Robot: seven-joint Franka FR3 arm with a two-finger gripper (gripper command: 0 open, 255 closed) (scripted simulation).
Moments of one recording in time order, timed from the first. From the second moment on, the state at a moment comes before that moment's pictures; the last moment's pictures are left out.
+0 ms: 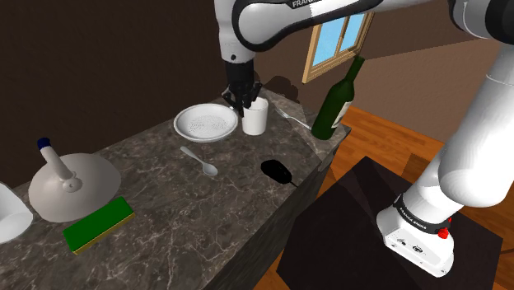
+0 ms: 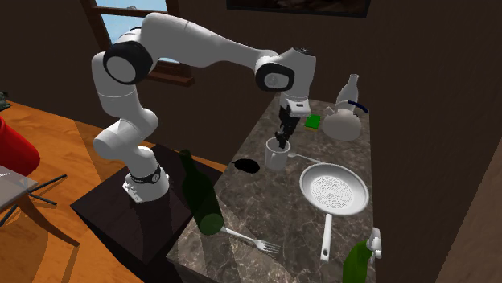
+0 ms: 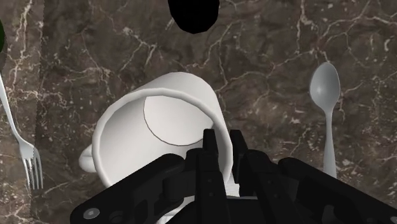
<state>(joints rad) 0.13 0.19 0.39 -1.76 -0.10 1.84 0.66</state>
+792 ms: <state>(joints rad) 0.13 0.17 0.40 -1.63 -0.09 1.69 0.65</state>
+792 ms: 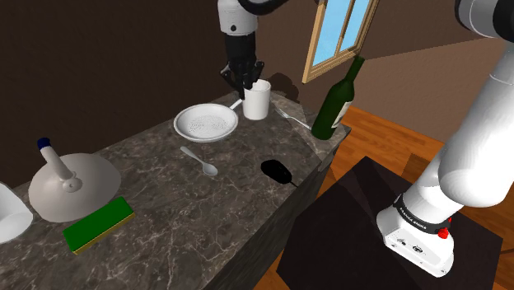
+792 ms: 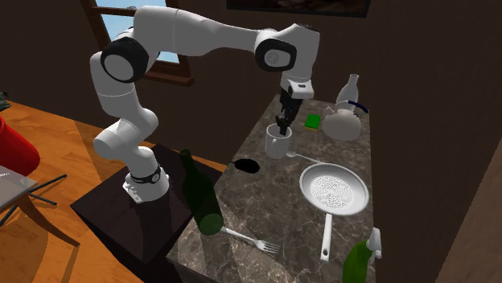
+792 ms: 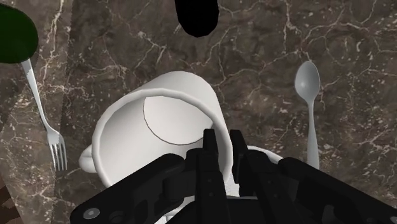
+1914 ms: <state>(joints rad) 0.40 0.53 0.46 -1.22 -0.22 1.61 0.95</state>
